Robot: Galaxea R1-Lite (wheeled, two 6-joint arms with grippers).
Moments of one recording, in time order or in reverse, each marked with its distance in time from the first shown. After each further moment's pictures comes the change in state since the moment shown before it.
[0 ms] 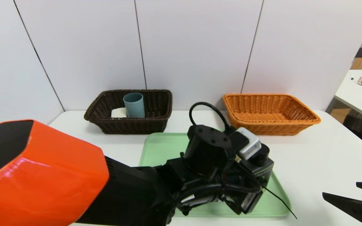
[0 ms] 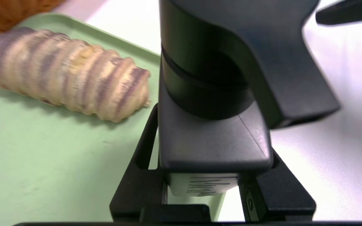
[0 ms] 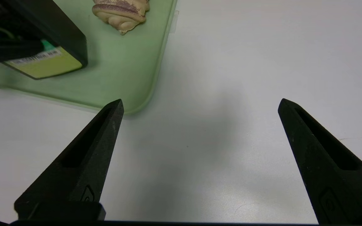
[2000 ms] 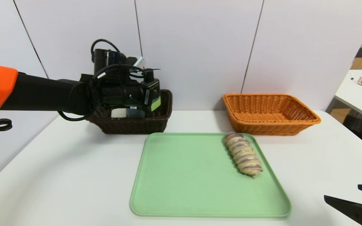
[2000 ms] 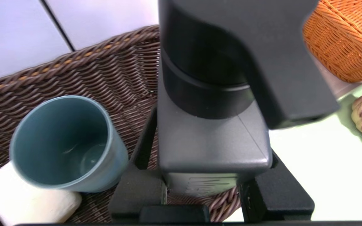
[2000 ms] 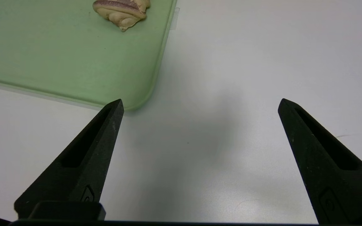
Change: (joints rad) left arm 0.658 -0.048 -0.378 0.450 -0.001 0.066; right arm 0.000 -0.023 0.016 0.001 0.002 -0.002
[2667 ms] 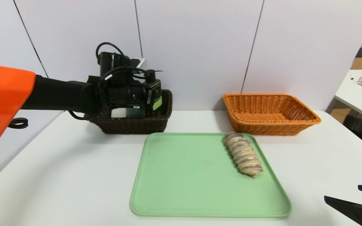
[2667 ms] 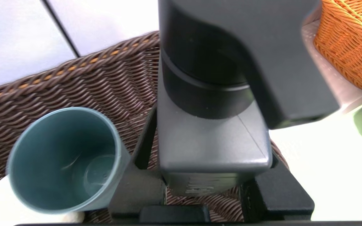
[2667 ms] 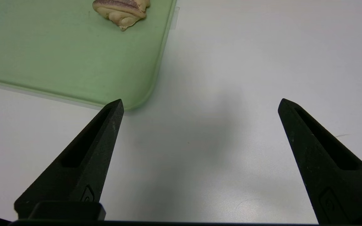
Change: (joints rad) left arm 0.005 0.066 -0.063 -0.008 0.003 -0.001; right arm 0.000 -0.001 0.004 -0.001 -0.001 0.000
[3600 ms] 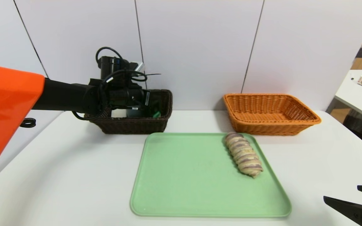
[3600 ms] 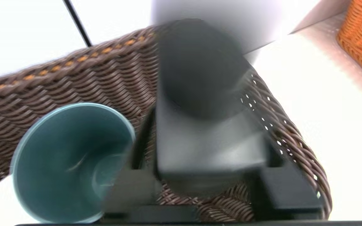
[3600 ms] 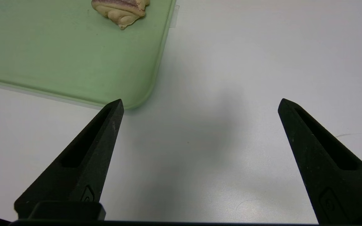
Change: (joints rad) left arm 0.026 0.047 -0.026 -0.001 -0.001 -0.001; right arm 0.000 0.007 0.001 -0.001 0.000 0.000
